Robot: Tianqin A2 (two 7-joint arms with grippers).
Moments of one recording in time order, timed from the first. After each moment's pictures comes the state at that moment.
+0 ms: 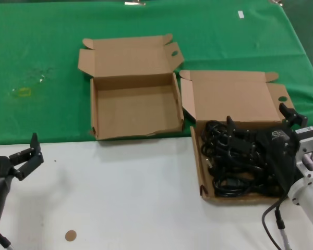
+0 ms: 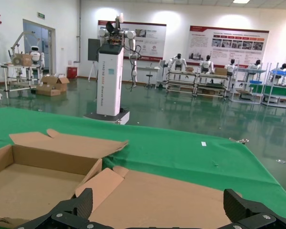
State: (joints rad) left arm 0.00 -0.30 1.60 -1.60 -1.80 0.00 0.00; right arm 0.00 0.32 -1.60 1.61 1.79 -0.02 0.00
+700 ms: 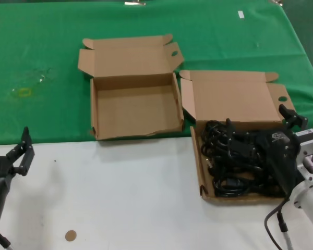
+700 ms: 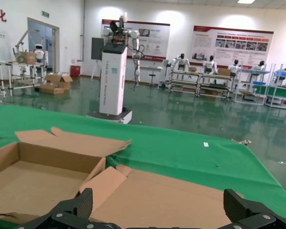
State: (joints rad) left arm 0.00 -0.30 1.60 -1.60 -1.80 0.00 0.00; right arm -0.02 0.36 -1.63 1.63 1.80 0.01 0.01
